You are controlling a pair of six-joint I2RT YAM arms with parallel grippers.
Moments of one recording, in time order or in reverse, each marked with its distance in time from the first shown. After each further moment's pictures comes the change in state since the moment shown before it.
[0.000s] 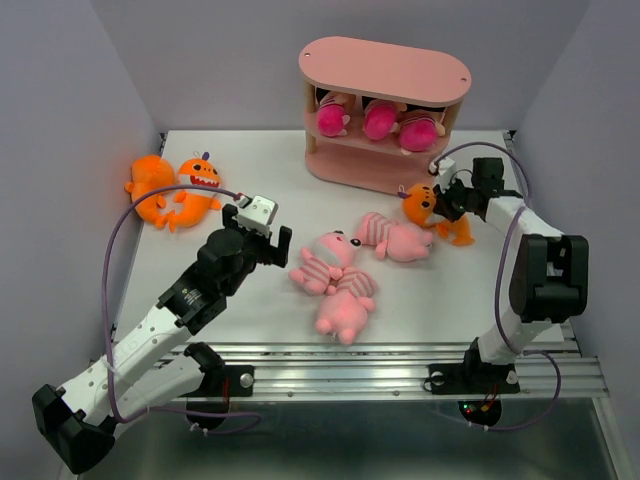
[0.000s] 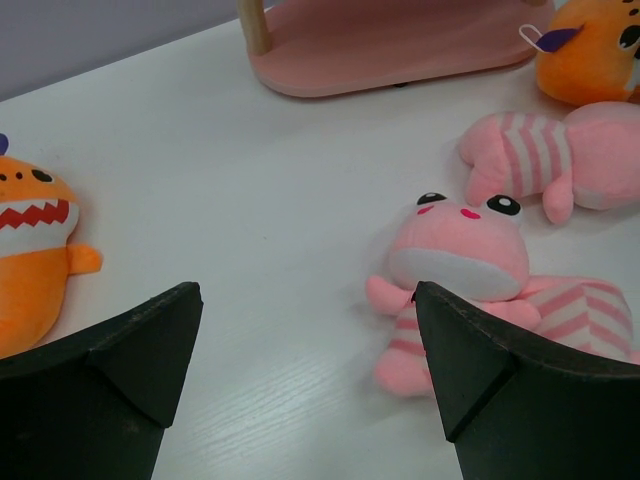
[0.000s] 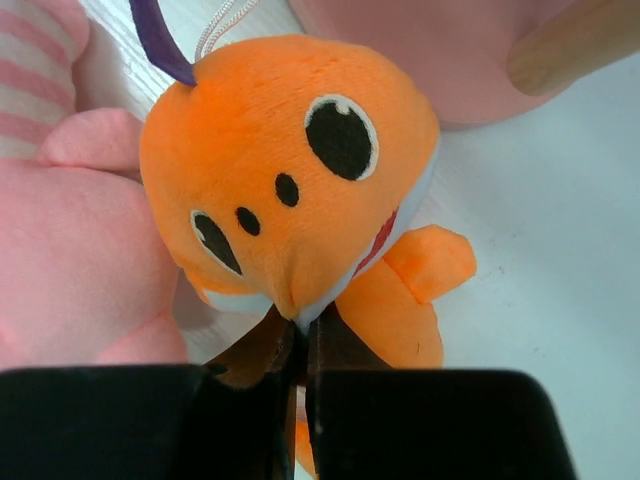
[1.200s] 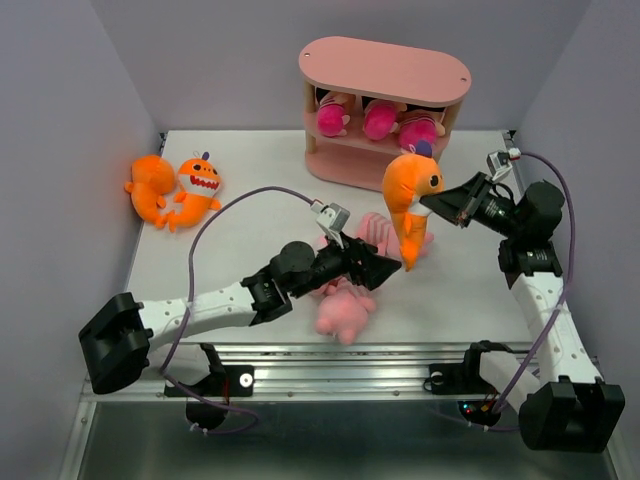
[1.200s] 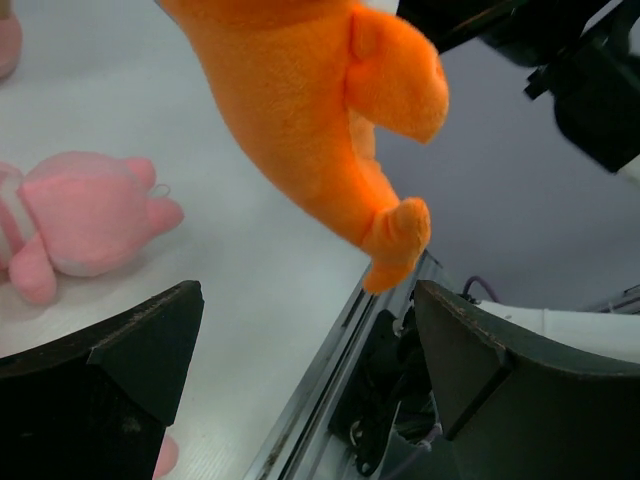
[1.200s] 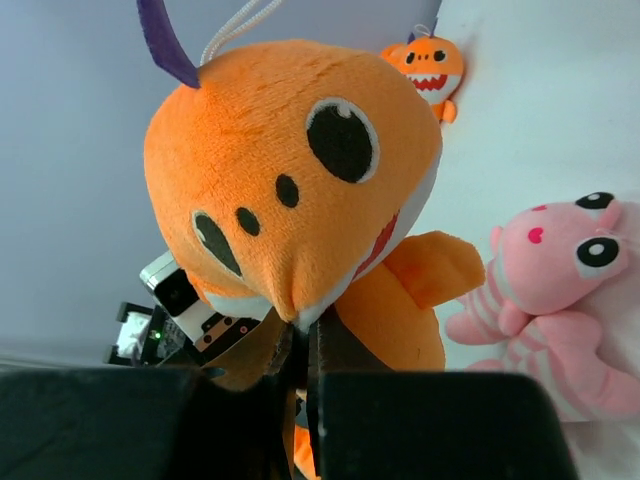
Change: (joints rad) left arm -0.369 0.465 0.010 0.704 0.300 -0.629; right arm -0.016 -0.724 -0.266 0.406 -0.500 1.780
